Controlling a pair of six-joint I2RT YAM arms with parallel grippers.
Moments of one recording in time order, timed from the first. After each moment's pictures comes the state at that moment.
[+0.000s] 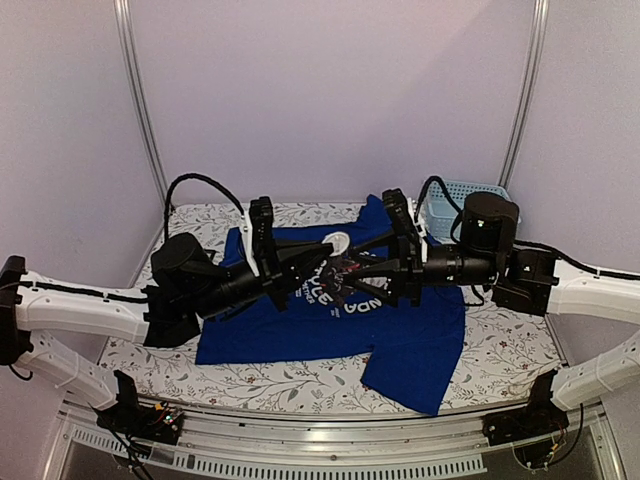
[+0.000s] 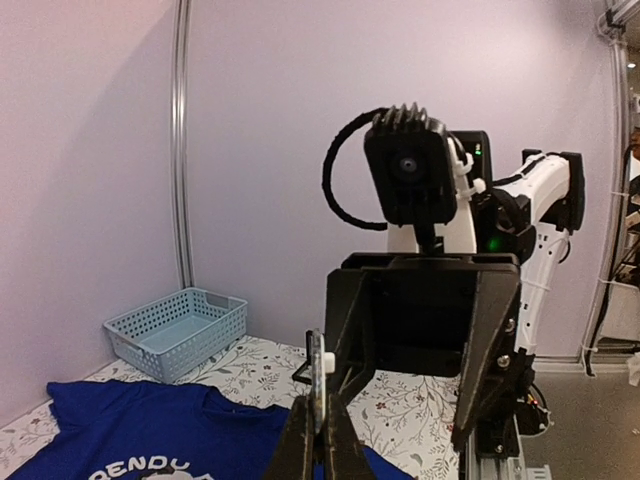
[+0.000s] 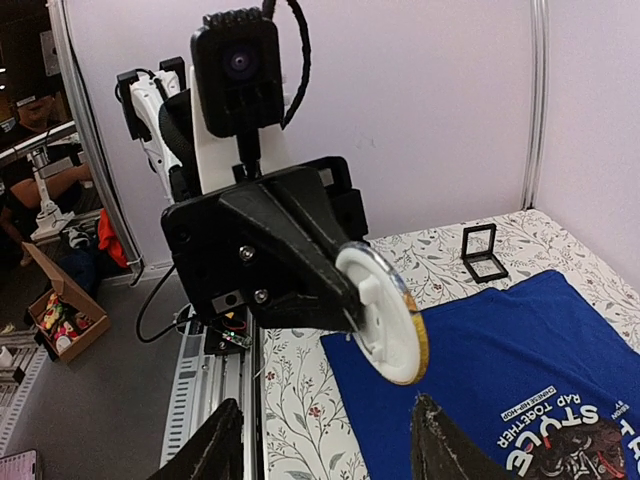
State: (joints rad) left arm -1.10 1.31 0.70 0.85 0.11 -0.05; right arm 0.99 1.21 0.91 0.19 -0.46 0.08
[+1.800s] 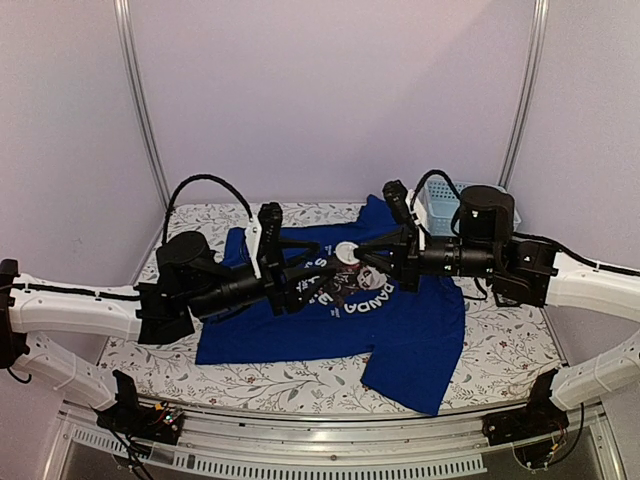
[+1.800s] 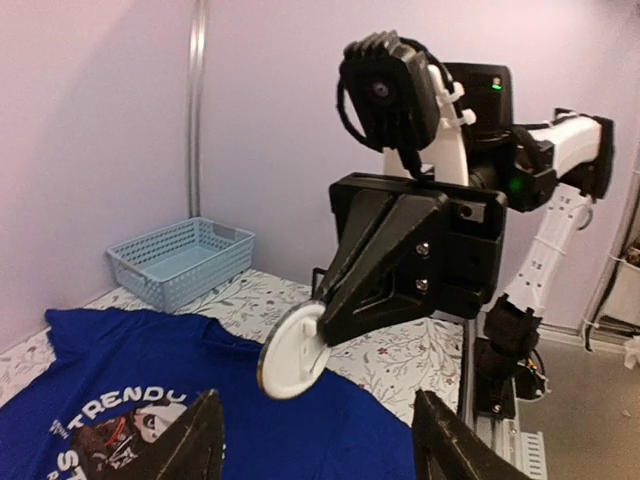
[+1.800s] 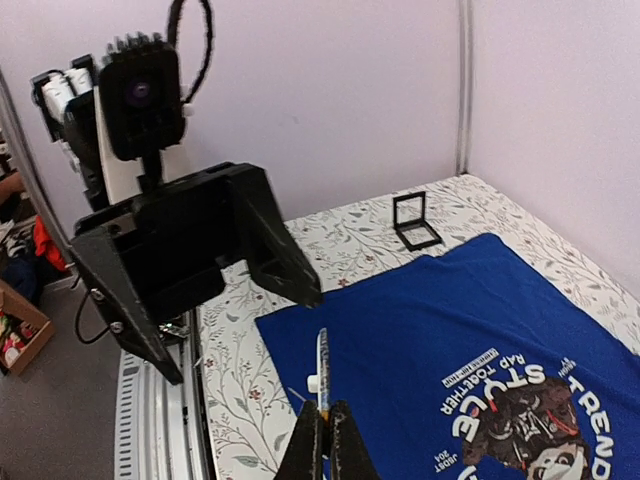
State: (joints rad) left arm -1.08 1.26 0.70 0.66 0.13 -0.09; right arm 0.94 1.21 0.96 0.07 -0.36 0.03
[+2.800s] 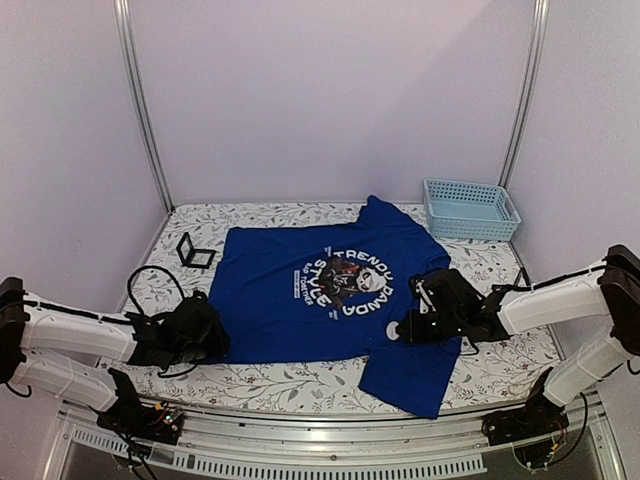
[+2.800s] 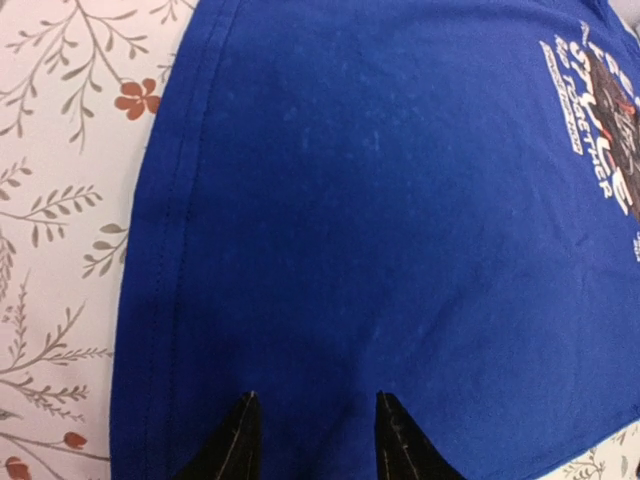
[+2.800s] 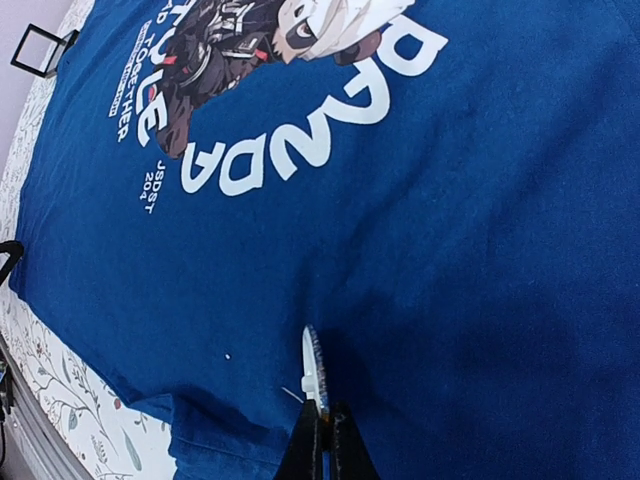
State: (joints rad) left arm -0.84 1.20 0.31 -0.09 -0.37 -0.94; right arm 0.81 1.48 0.57 0.07 -0.02 0.68
